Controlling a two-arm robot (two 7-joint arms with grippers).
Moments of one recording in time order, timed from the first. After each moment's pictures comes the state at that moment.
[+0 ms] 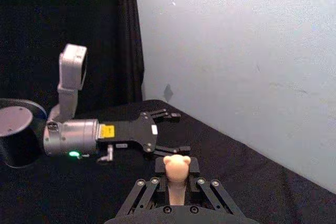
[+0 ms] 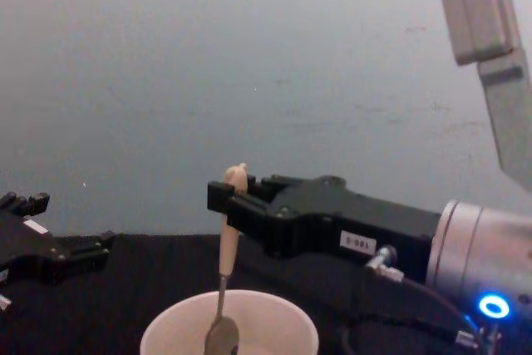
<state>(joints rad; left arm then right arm) -0.20 0.60 0.45 -1.41 -0.25 -0.12 0.03 0.30 0.33 -0.57 -1.49 0.45 -0.03 0.53</state>
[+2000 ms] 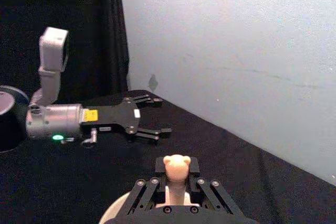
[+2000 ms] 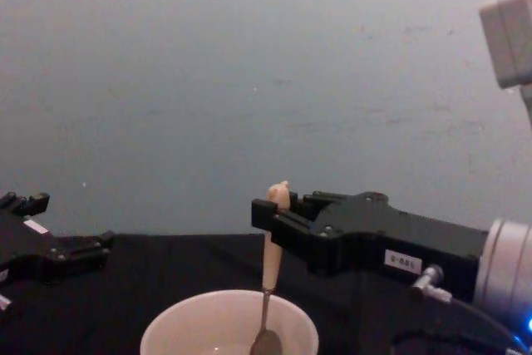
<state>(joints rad) -0.20 0.60 0.45 -1.41 -0.25 -0.12 0.03 0.24 0.36 -0.51 -1.52 0.41 -0.02 0.52</state>
